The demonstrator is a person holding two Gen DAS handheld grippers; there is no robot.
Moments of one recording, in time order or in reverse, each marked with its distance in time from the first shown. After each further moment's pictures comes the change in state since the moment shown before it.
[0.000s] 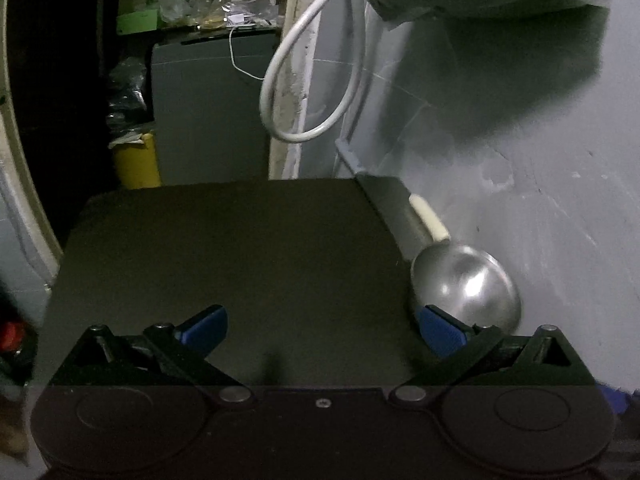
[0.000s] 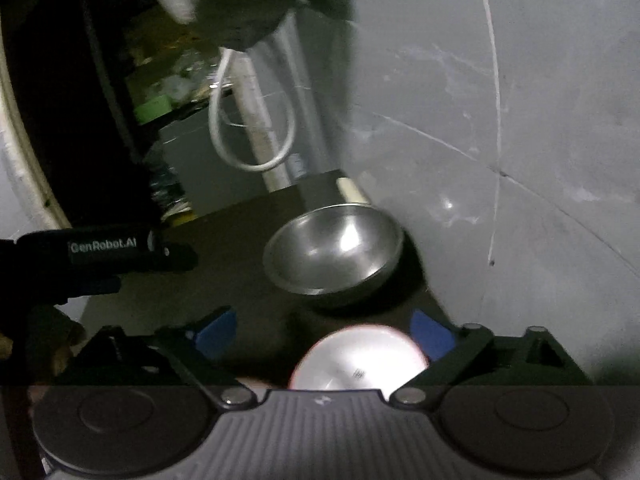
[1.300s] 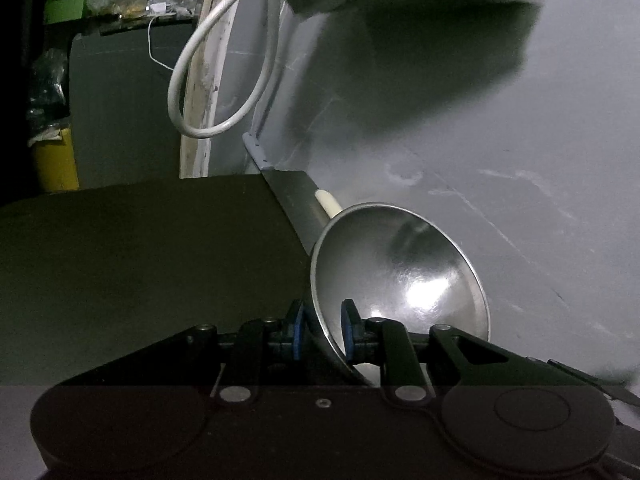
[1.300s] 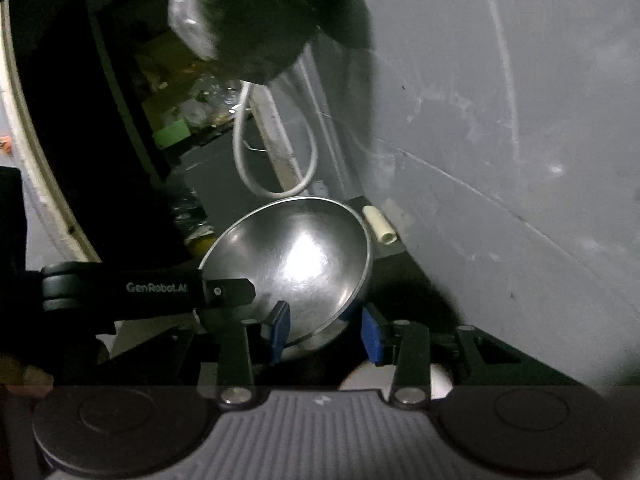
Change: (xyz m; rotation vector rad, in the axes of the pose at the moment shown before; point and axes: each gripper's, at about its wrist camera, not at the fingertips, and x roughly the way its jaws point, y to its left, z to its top) left arm -0.010 -0.023 -0.010 0.047 0.020 -0.266; right arm -0.044 0.013 -0.004 0.015 -0.057 0.091
